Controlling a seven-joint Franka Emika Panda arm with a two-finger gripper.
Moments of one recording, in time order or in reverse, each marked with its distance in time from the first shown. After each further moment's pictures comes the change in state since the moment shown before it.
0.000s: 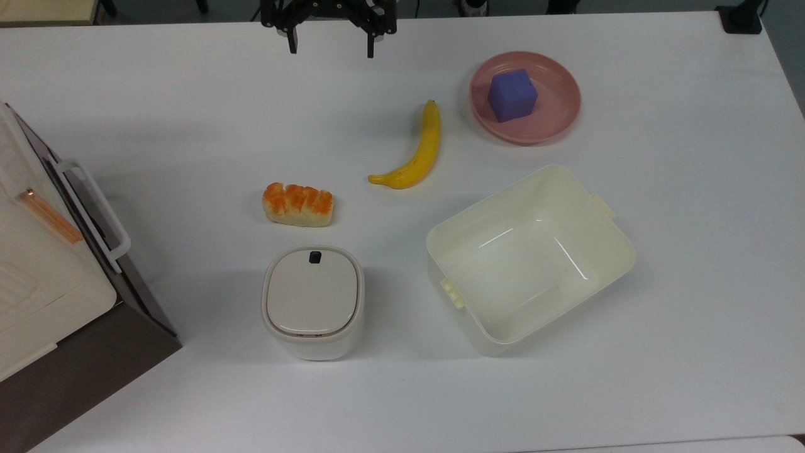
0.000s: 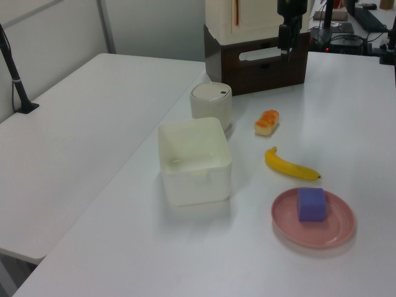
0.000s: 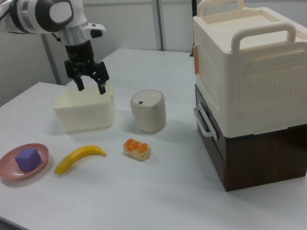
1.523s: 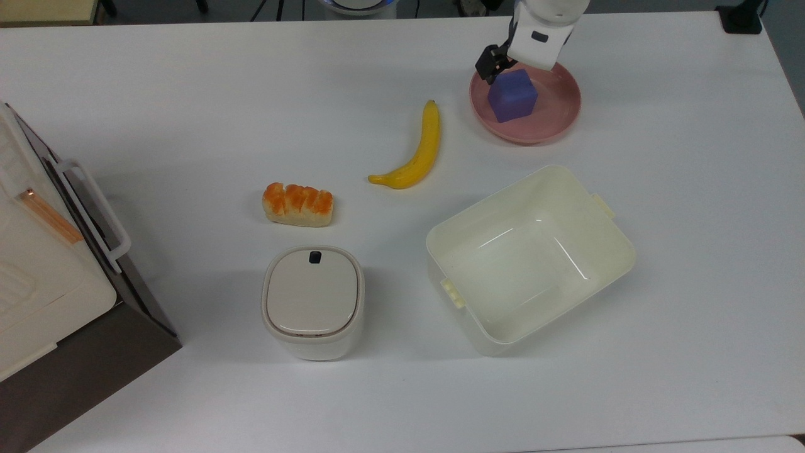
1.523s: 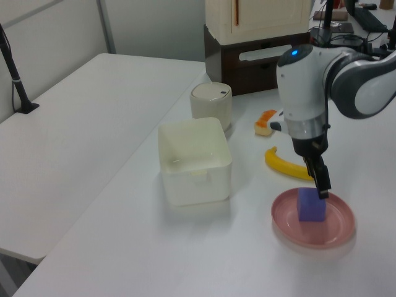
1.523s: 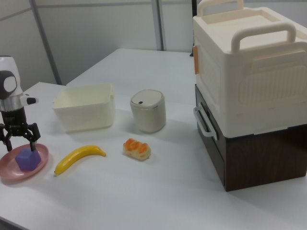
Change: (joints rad) arm 0.512 0.055 0.014 -0.450 0.122 0.279 0.019
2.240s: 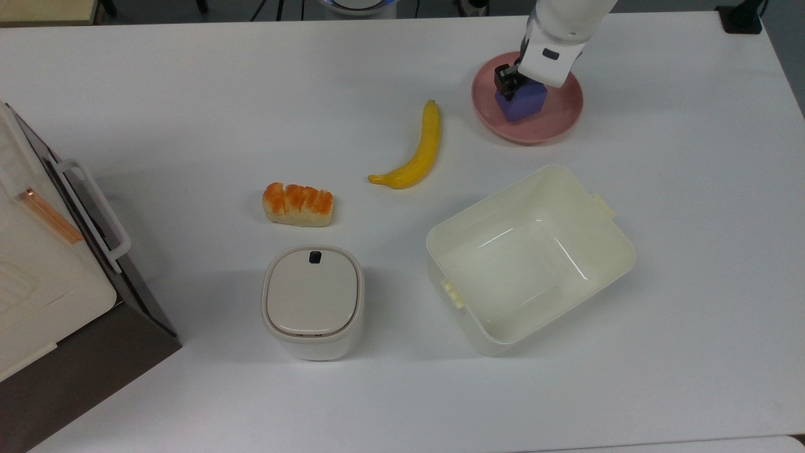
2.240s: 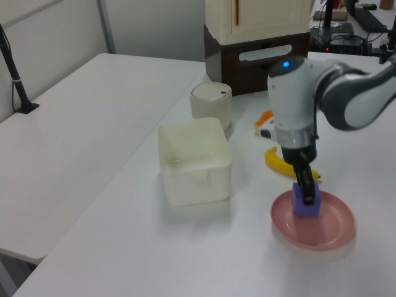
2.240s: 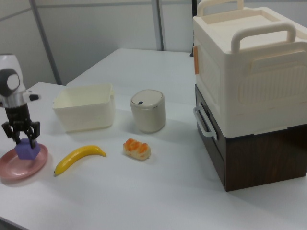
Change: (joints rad) arm 0.013 0.070 -0.012 0.073 -0.005 0.034 0.054
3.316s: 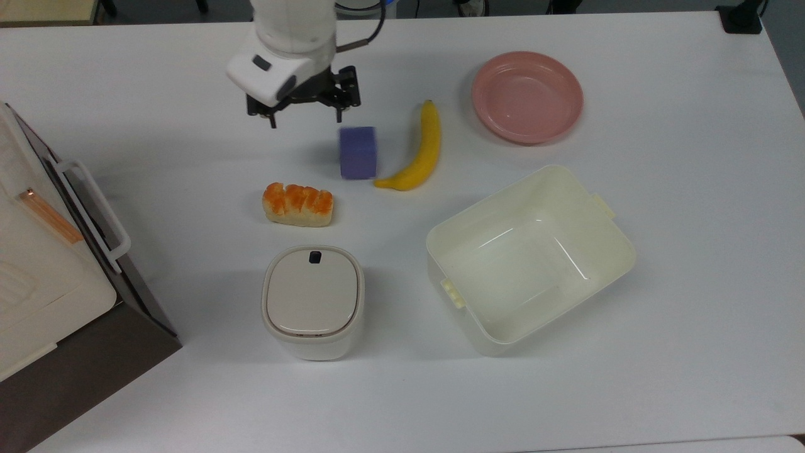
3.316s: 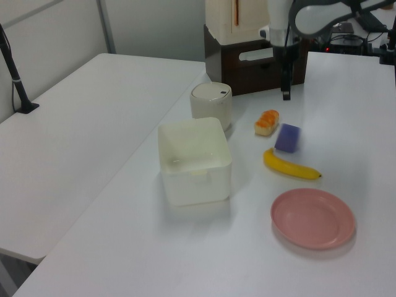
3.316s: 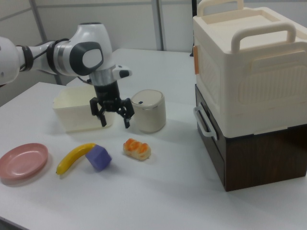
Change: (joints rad) arm -0.585 -0.029 -0.022 0.170 -0.160 -0.080 -0.298
